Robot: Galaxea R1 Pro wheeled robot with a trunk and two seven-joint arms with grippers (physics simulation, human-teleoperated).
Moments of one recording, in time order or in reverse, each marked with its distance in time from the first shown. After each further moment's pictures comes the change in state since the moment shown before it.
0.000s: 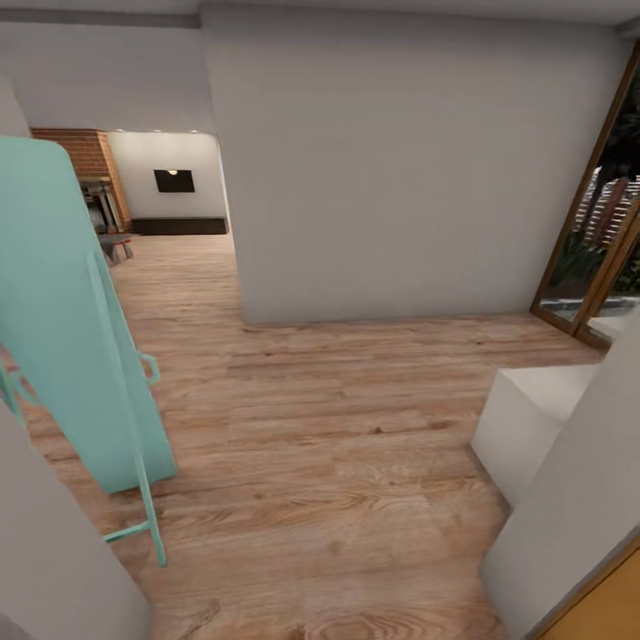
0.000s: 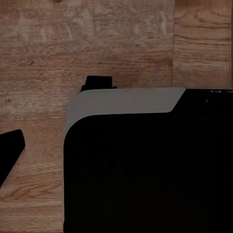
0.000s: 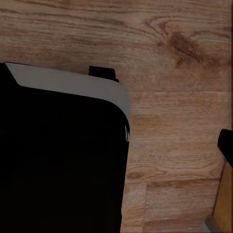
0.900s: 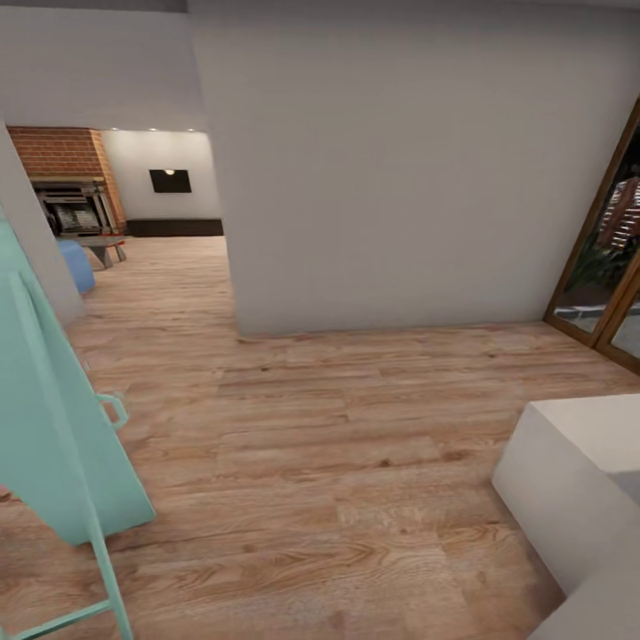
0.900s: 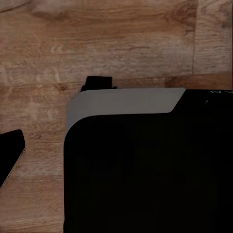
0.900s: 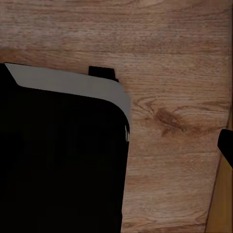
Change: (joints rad) left arm 0.000 0.000 0.000 0.000 0.000 -0.002 0.000; right arm 0.000 0.000 -0.002 0.000 -0.005 0.000 -0.001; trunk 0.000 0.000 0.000
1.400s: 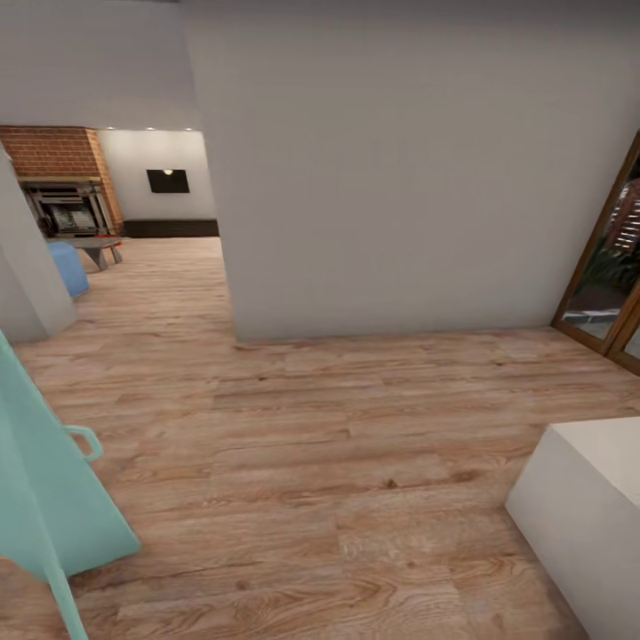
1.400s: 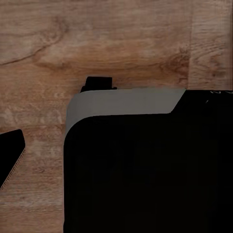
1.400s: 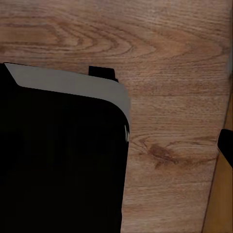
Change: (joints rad) left arm 0.000 0.000 0.000 0.000 0.000 -0.001 0.000; right arm 0.000 0.000 0.000 0.000 0.001 0.000 0.000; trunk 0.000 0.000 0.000
